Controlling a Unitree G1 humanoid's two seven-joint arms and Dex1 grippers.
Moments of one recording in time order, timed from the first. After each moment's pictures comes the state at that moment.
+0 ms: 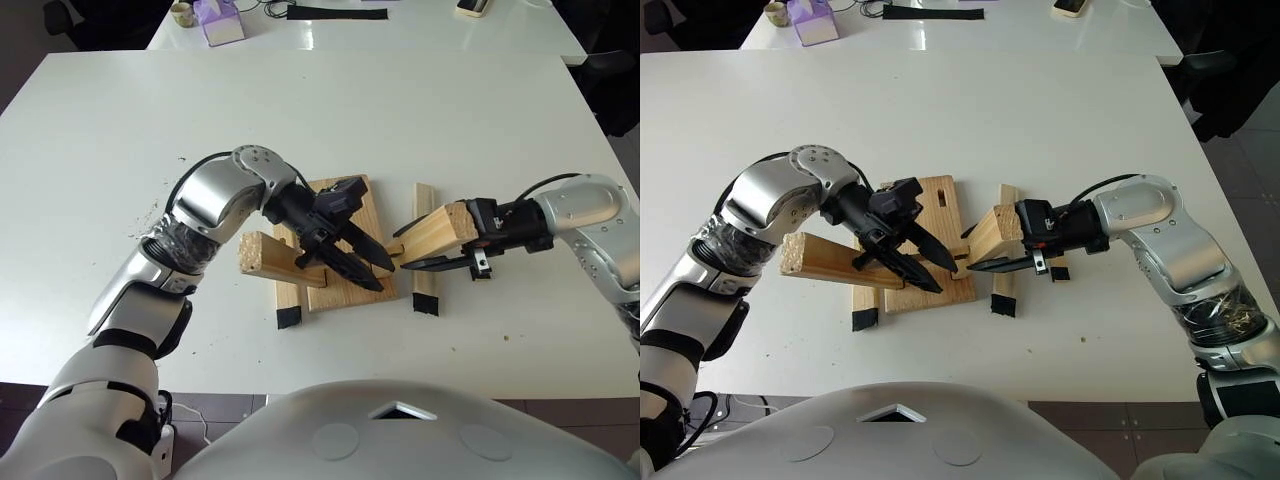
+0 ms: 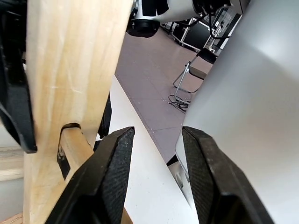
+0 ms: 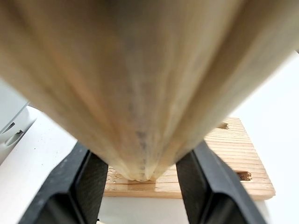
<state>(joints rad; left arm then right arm) -0.68 0.50 -0.50 0.00 -0.65 0.79 -1.56 -0.28 -0.91 0.31 -0.27 0.54 0.16 1.29</state>
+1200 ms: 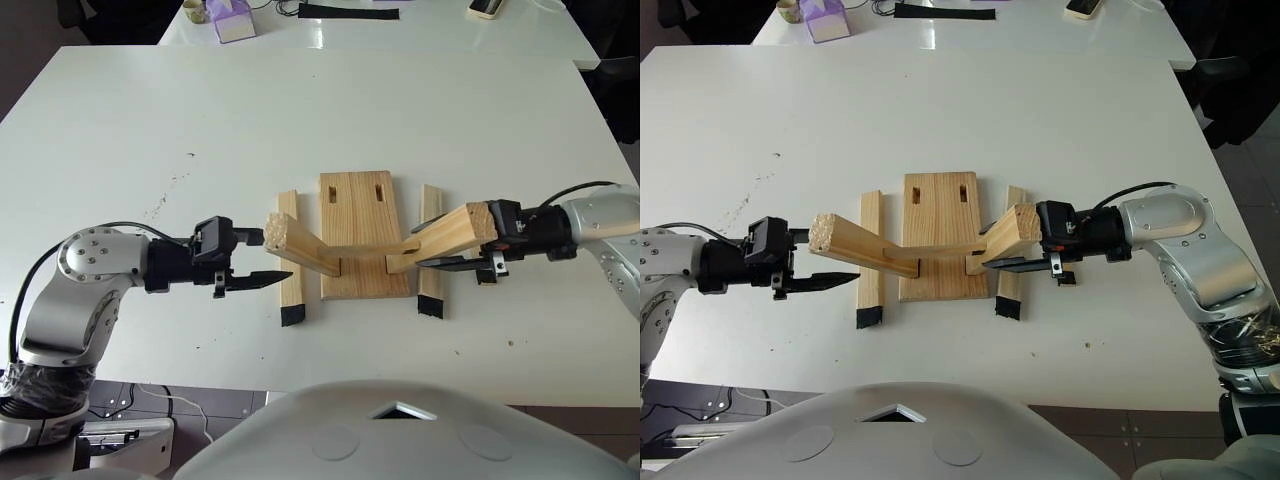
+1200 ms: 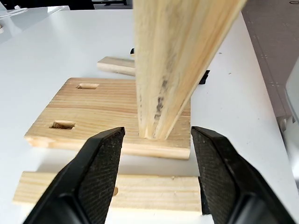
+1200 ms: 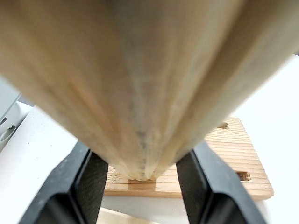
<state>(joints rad) 0.10 0.84 0.07 -0.47 -0.53 0.33 -1.25 -0.18 -0.98 0.21 -0.32 0.55 0.18 1.25</state>
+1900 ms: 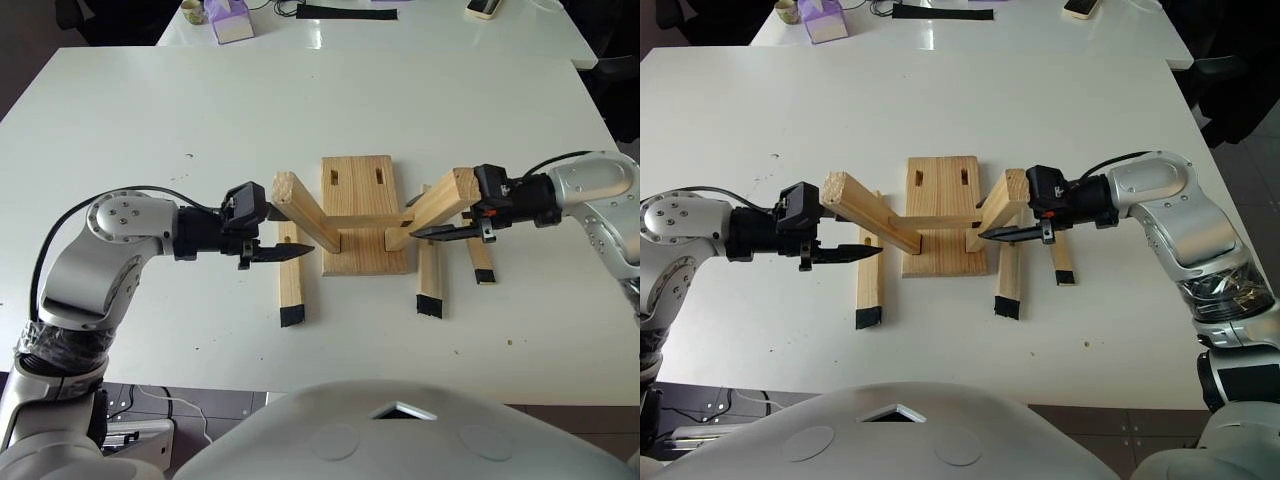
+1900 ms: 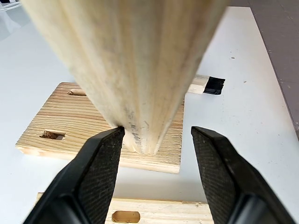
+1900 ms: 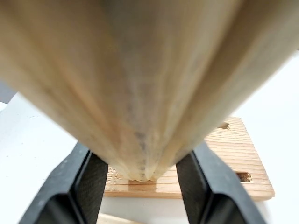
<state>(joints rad) -0.15 0.81 -0.05 -0.45 -0.47 0.58 -1.16 -0.39 -0.91 0.31 -0.13 0.51 0.21 1.27</state>
